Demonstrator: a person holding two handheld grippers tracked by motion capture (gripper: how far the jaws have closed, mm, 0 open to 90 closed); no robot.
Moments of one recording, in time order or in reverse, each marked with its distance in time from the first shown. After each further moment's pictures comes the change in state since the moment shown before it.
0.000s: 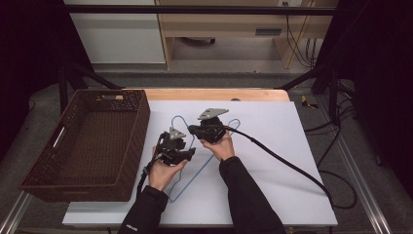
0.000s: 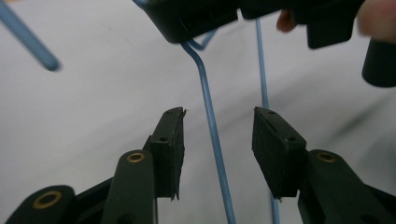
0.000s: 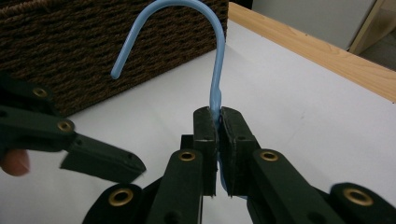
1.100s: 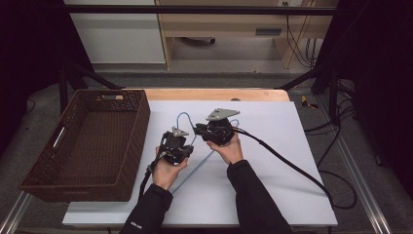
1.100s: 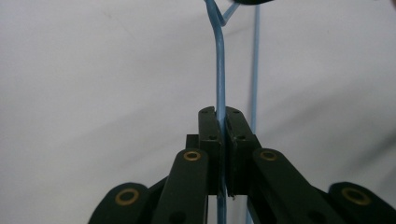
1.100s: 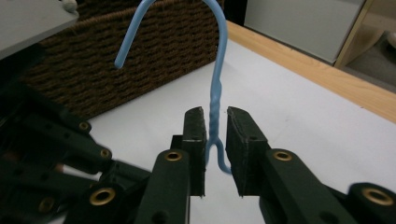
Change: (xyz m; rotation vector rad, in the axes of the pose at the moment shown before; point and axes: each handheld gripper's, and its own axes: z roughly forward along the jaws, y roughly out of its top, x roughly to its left) left arm -0.006 0.007 -0.004 0.017 0.027 -0.055; right arm 0.006 0.002 -0.043 -0.068 -0.026 0.006
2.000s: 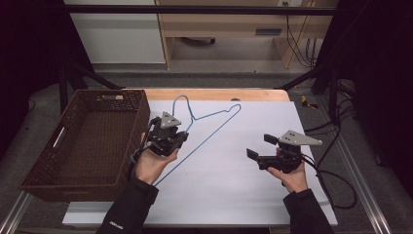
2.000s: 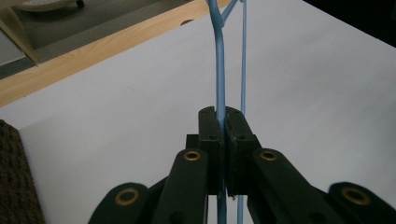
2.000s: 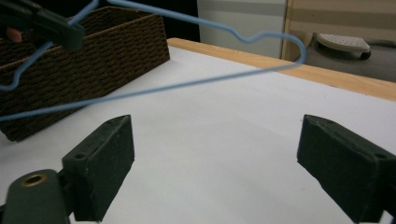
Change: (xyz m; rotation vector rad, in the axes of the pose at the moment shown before) left arm -0.005 0.042 -0.085 -0.098 -0.015 0.178; right arm -0.024 -0.075 -0.166 -0.119 -0.142 0.164
